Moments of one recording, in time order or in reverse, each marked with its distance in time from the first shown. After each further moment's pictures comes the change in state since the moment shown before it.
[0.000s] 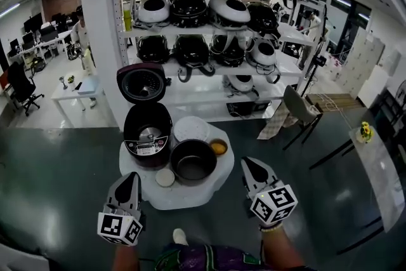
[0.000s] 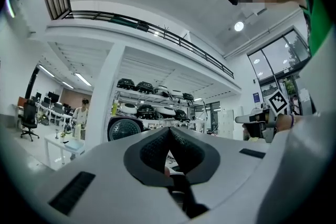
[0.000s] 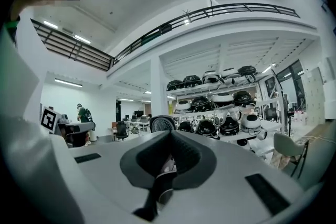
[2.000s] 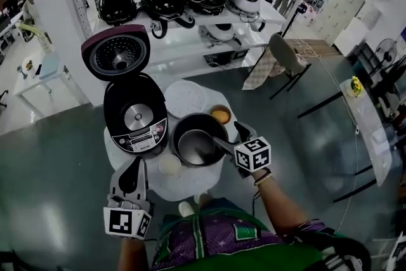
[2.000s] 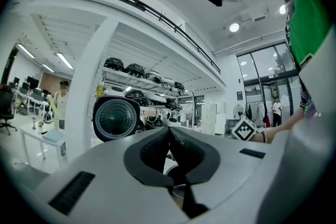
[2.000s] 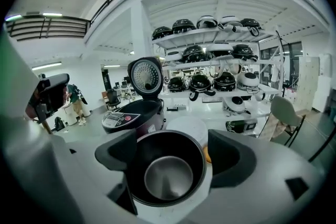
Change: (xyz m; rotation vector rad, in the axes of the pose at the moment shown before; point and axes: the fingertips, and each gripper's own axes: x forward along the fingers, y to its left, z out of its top) left arm 0.125 0.115 -0.085 -0.033 0.117 -0.203; right arm 0.218 -0.049 -0.217 0.062 0.453 -0.105
